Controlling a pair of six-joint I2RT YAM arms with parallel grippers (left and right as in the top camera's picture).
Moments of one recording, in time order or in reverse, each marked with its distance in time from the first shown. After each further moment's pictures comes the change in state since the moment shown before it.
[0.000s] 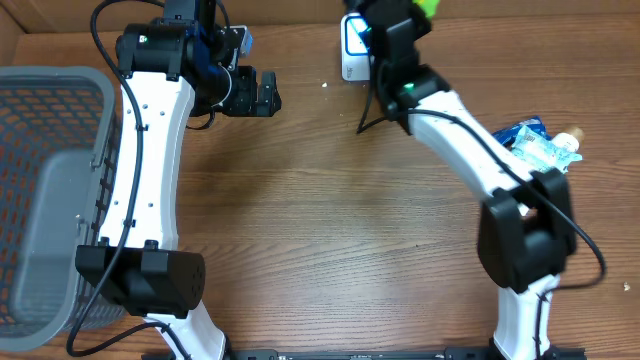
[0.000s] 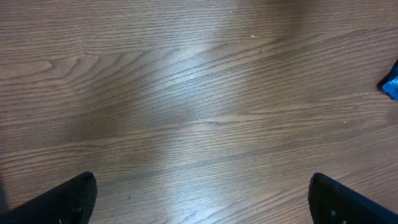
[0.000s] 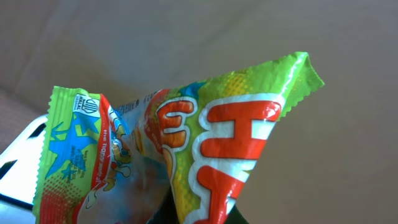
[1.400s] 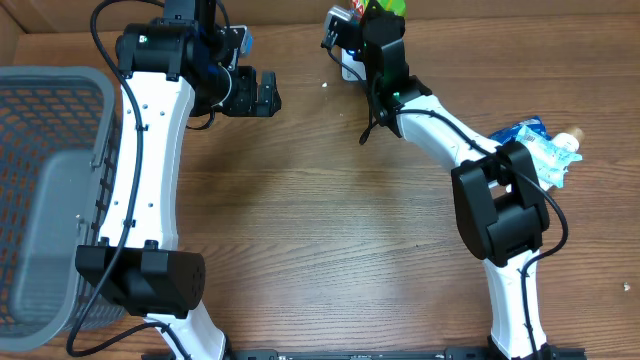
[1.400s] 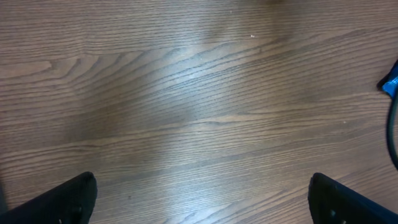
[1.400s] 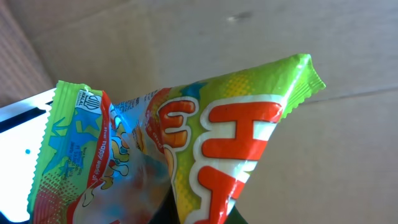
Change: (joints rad) left arm 0.000 0.000 0.000 0.000 0.000 0.000; right arm -0.035 0.163 0.000 0.259 -0.204 -0.544
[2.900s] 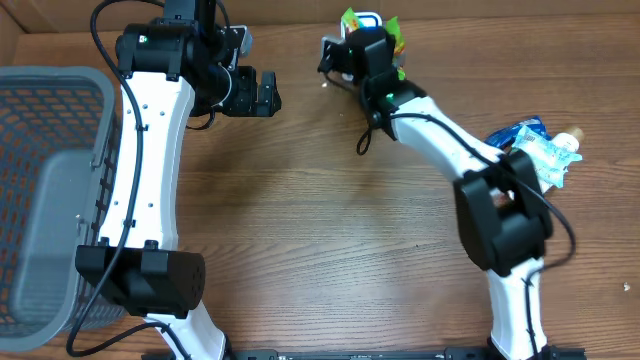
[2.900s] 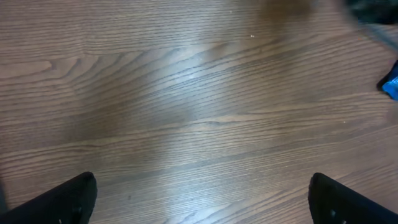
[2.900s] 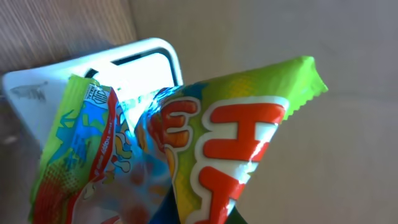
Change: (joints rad) left arm 0.000 0.000 0.000 0.000 0.000 0.000; right arm 0.040 -0.114 -0.001 -0.419 0.061 0.051
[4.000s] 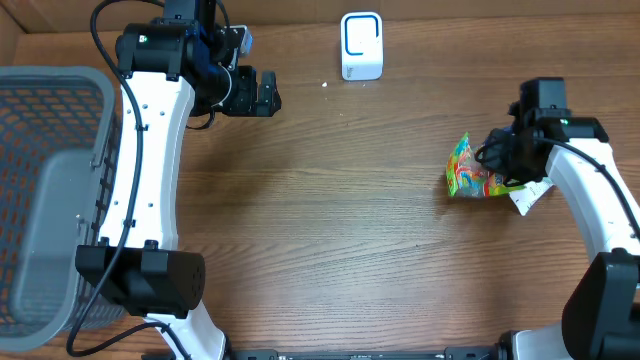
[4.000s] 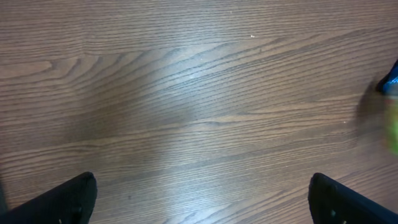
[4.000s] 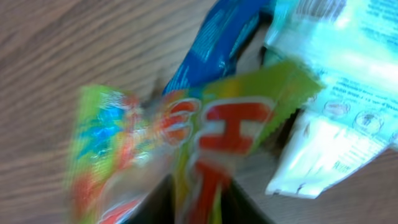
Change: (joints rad) left arm 0.000 0.000 0.000 0.000 0.000 0.000; right arm -0.517 -0.521 -0.533 -0.759 -0.502 1.432
